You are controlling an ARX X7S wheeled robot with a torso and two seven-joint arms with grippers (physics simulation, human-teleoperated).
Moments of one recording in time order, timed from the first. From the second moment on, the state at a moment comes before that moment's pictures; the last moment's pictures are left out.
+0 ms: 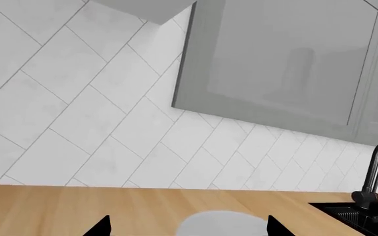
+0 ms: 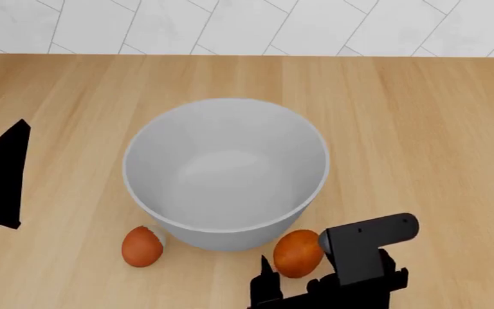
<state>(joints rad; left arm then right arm) -0.42 -0.62 -0.01 0.42 -1.07 -0.49 -0.07 0.45 0.42 -0.28 -0.16 0.66 0.78 0.06</state>
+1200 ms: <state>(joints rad) -0.42 -0.62 -0.01 0.42 -1.07 -0.47 -0.06 0.46 0.48 -0.24 -0.36 0.74 0.92 0.15</state>
